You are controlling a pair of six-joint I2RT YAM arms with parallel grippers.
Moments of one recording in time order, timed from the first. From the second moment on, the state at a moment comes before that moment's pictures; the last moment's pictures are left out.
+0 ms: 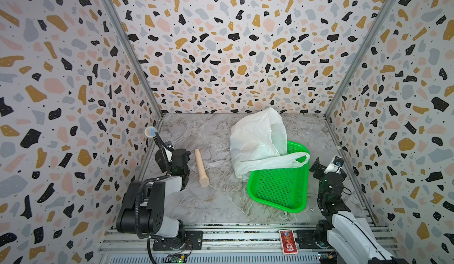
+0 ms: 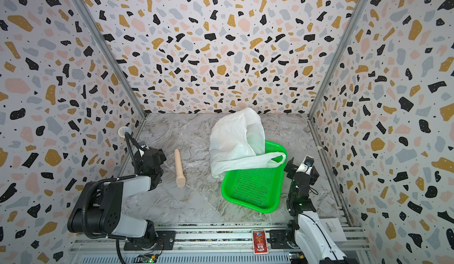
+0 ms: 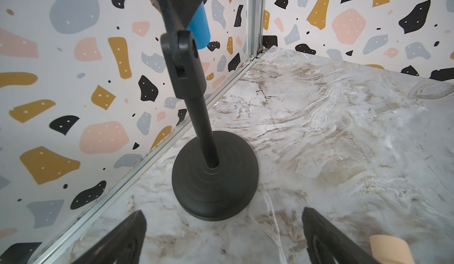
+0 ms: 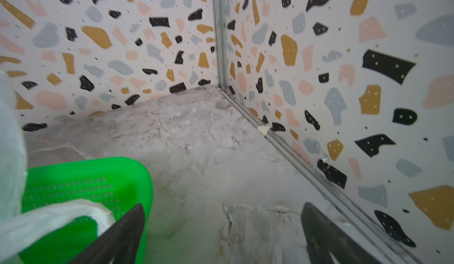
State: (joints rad) left arm -0.03 1.46 0.47 0.54 -0.62 -0.22; right arm 0.06 0.80 0.11 0.49 0.47 0.15
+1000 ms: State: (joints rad) left arm -0.03 1.44 0.25 0.91 -0.55 -0.05; right arm 0.08 1.47 0.22 1.13 0.06 -0.09
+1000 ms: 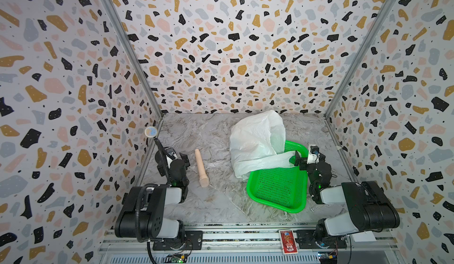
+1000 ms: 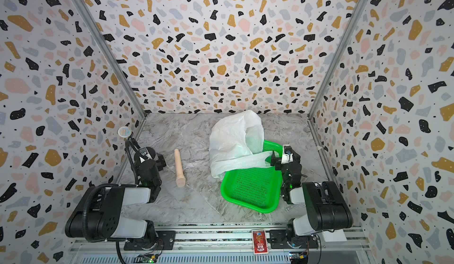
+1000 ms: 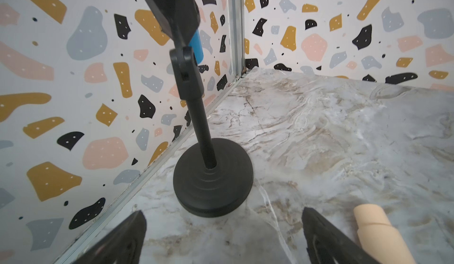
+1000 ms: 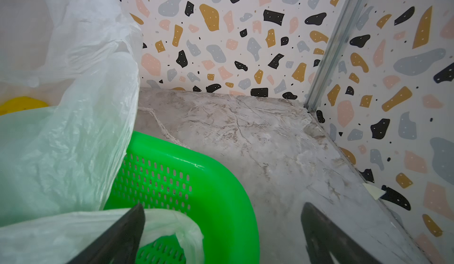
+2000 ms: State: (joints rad) left arm -0.05 1.48 0.22 1.07 -0.53 0.00; right arm 0.06 1.49 0.23 1.14 0.01 -0.09
